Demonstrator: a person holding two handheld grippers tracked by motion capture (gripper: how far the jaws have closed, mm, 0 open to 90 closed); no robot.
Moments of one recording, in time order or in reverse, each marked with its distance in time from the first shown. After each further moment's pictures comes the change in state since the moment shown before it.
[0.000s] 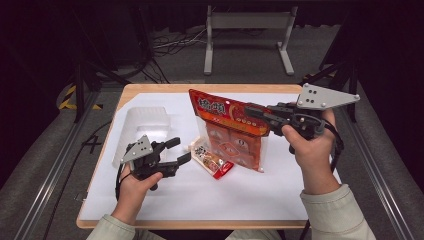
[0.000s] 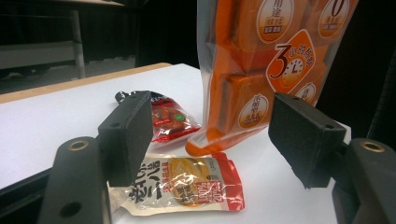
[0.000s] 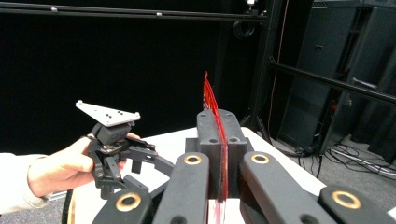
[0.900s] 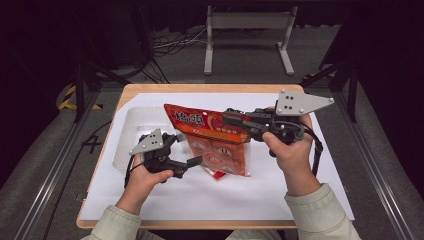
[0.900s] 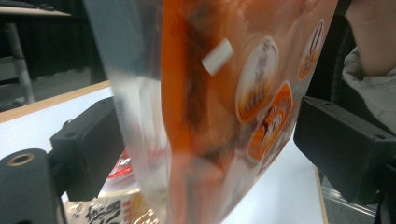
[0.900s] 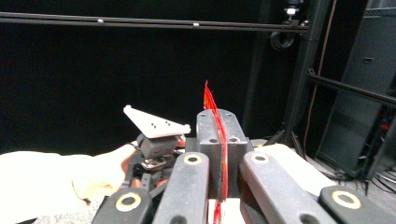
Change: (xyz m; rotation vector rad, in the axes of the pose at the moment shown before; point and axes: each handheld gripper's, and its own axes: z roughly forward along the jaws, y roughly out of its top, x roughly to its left) left arm -0.002 0.016 0.027 -0.028 -0.196 0.054; right arm 0.017 -0.004 0.032 -0.048 0.148 -0.013
